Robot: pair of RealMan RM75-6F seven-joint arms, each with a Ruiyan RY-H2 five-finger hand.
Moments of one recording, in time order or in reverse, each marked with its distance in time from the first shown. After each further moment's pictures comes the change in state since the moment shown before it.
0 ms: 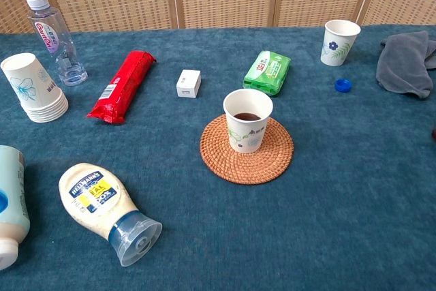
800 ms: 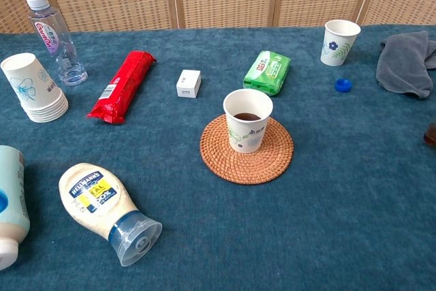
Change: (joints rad) left arm -0.005 0.003 0.006 0.003 0.015 -0.007 -0.018; right arm -0.015 -0.036 -0.032 -0.017 -0.061 0.151 -0.167
